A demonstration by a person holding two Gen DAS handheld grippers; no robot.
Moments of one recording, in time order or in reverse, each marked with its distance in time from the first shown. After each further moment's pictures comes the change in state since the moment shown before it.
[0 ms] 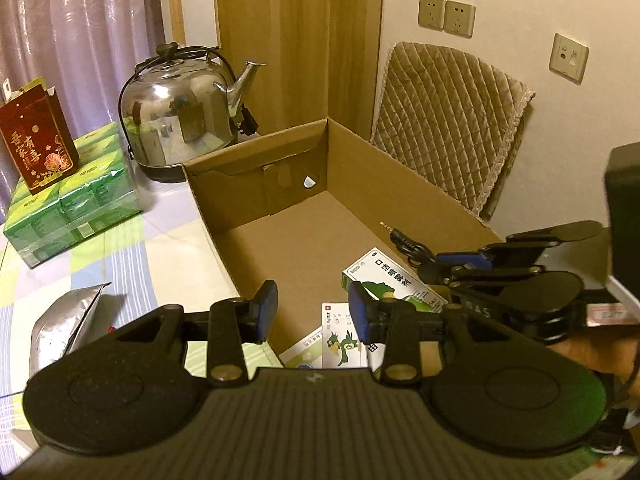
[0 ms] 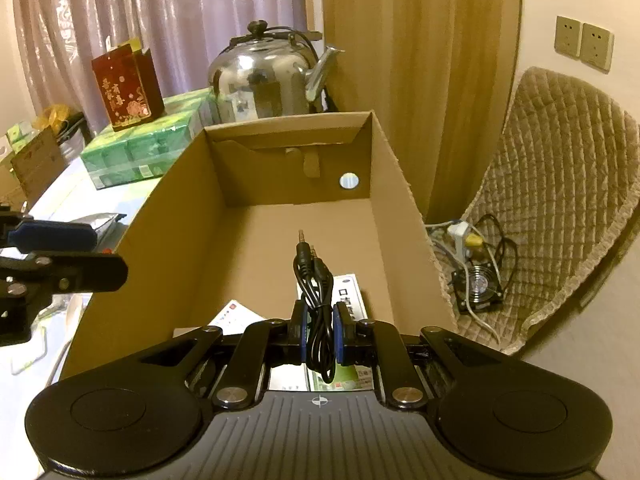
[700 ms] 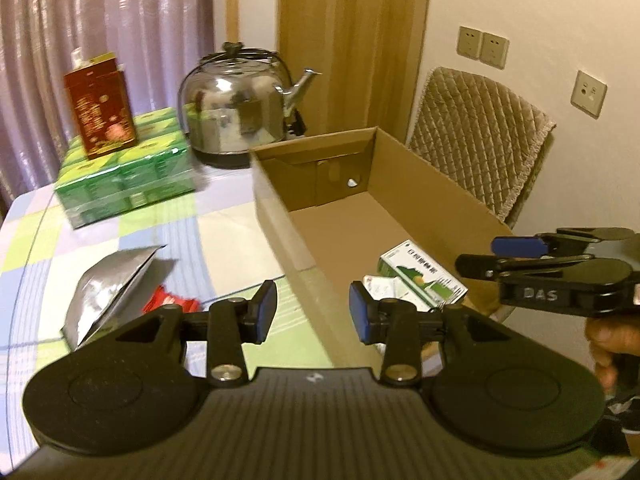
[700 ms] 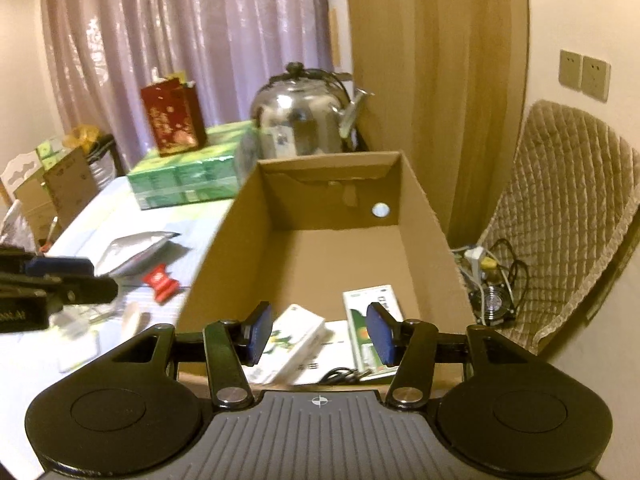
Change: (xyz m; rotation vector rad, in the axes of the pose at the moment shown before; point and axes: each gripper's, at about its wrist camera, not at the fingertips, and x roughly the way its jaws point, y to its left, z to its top) left arm -0.064 0.040 -0.041 -0.124 -0.043 0.065; right arm -0.076 0.041 -0.013 -0.015 -0.097 0.061
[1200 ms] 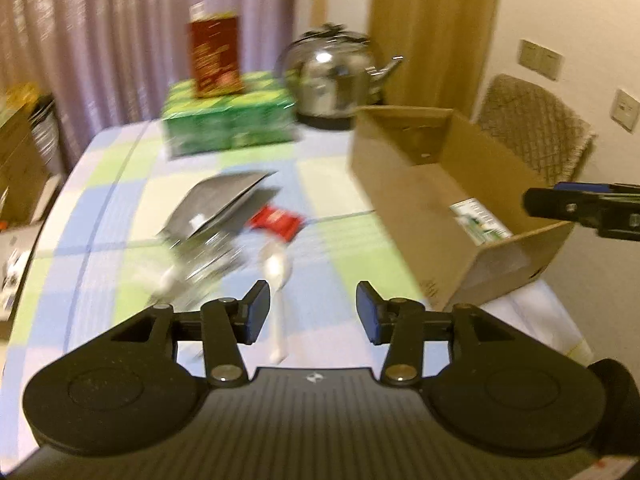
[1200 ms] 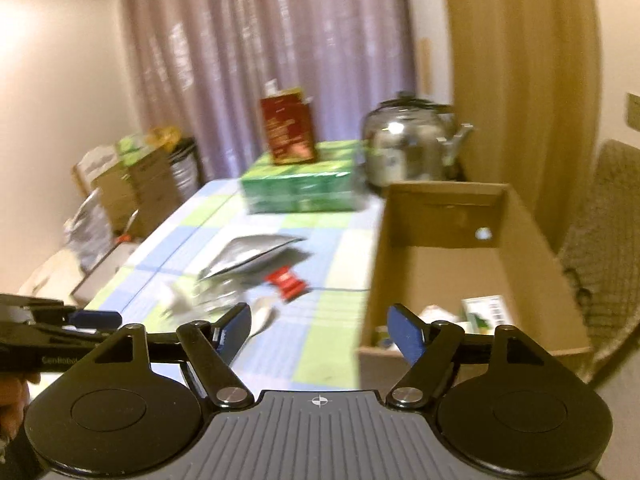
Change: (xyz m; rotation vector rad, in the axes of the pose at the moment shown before) left arm -0.092 0.080 -0.093 -0.159 0.028 0.148; right arm -0.043 0.109 -0.022 -0.105 -0.036 0.200
